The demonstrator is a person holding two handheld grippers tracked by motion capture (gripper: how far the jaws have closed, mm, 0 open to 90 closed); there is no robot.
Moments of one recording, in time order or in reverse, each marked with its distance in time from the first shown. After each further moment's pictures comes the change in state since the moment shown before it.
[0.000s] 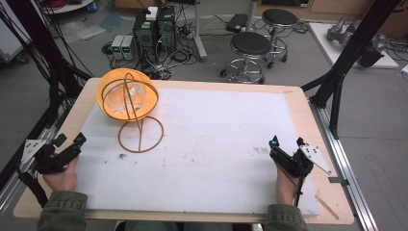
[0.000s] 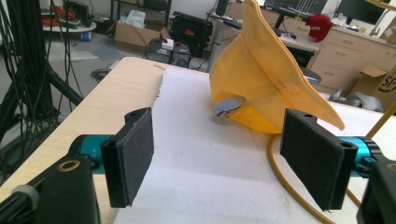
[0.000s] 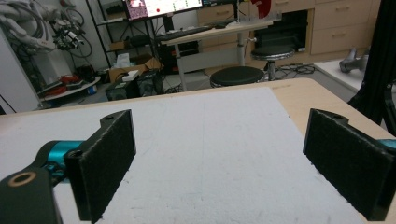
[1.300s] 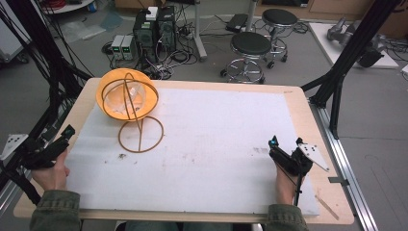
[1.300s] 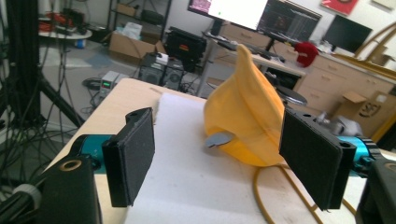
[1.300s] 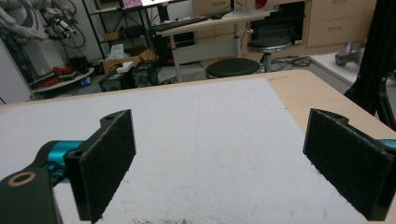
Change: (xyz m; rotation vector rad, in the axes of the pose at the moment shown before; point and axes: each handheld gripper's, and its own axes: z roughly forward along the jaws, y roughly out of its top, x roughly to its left) left arm 0.002 0.036 -0.006 -0.061 -0.040 -0.047; right arm -0.002 -0.003 0.007 0.040 -0.020 -0.012
